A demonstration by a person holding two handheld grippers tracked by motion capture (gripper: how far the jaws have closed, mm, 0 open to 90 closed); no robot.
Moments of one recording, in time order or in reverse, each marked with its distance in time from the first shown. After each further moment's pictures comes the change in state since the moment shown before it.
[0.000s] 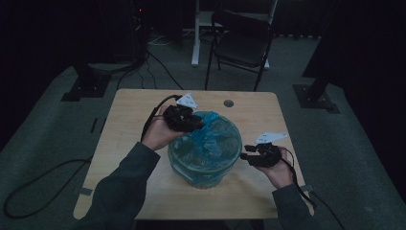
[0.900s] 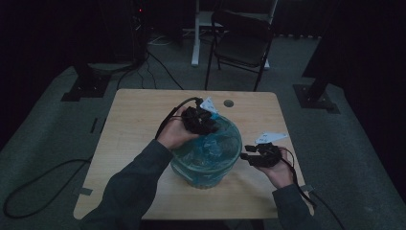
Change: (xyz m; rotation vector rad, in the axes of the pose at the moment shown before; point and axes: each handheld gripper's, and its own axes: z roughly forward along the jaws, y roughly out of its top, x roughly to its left) left arm -0.019 0.026 0.035 0.088 -0.013 0.092; right arm -0.001 -0.001 0.000 0.001 0.000 0.003
